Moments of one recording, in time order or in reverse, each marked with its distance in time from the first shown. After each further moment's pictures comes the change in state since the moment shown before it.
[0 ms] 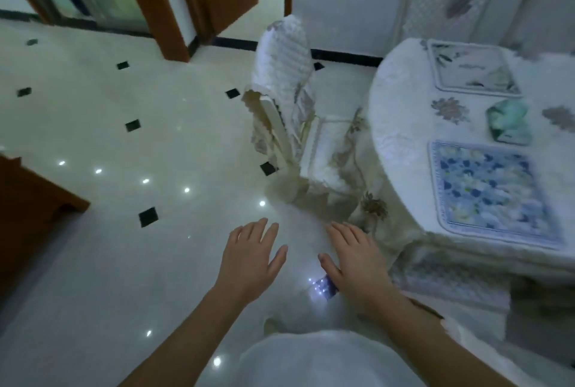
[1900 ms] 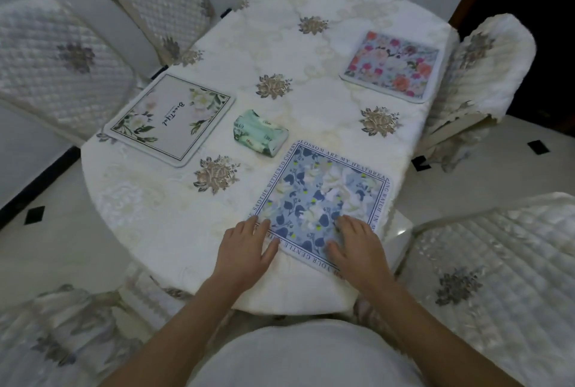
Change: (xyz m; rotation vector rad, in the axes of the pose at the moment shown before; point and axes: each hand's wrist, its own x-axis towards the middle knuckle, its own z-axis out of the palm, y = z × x) left_hand 0.472 0.297 0.080 0.081 -0.390 1.144; right_hand 0.085 0.275 -0.049 0.301 0.424 1.333
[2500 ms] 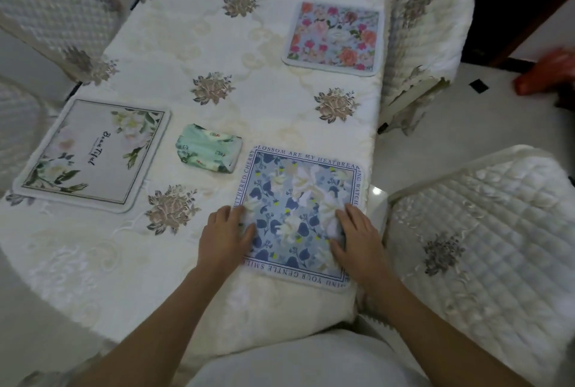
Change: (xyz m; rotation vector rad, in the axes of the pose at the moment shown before) left_hand 0.113 -0.017 0.013 -0.149 -0.088 0.011; right_hand 0.021 0.039 0.013 0.038 0.025 0.244
